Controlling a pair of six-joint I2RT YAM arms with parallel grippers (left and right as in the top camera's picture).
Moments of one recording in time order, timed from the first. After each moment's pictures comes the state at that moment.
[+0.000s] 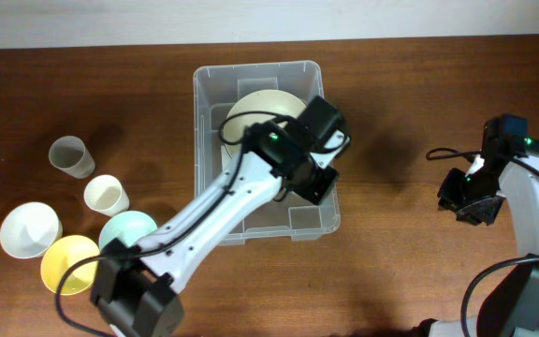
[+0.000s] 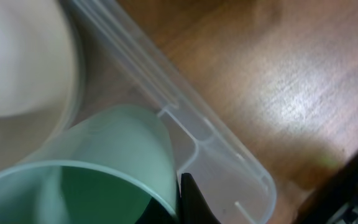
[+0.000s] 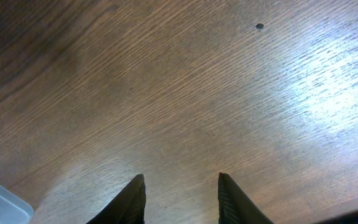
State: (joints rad) left arm -0.76 1.87 1.72 -1.07 0.15 -0.11; right arm -0.33 1.61 1.19 -1.16 -0.05 0.27
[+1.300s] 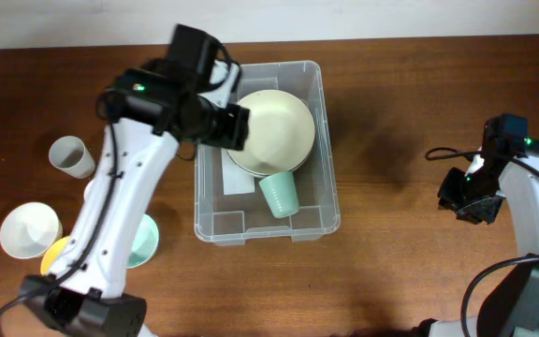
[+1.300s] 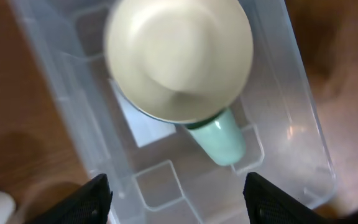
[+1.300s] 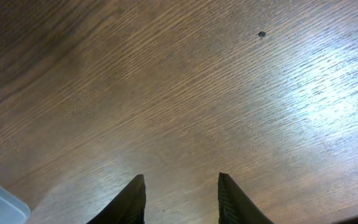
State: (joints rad) left arm -0.37 1.76 1.93 -1.32 0.15 -0.09; right arm -0.33 1.61 1.19 -1.15 -0.05 0.25
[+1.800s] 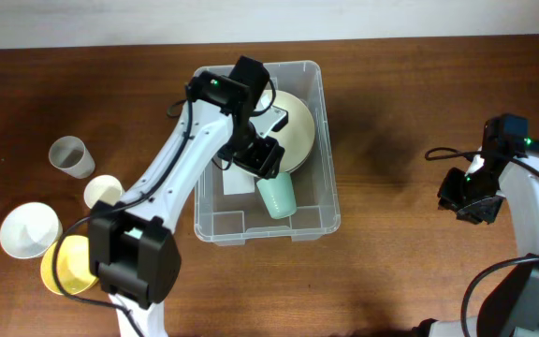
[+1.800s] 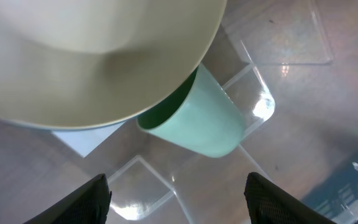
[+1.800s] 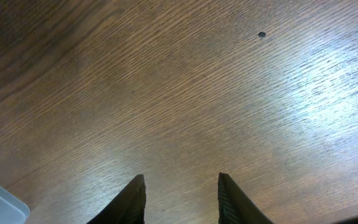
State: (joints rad) left arm -0.45 2.02 1.87 -1.33 0.26 0.13; right arm -0.33 1.61 1.19 -1.15 -0.06 0.25
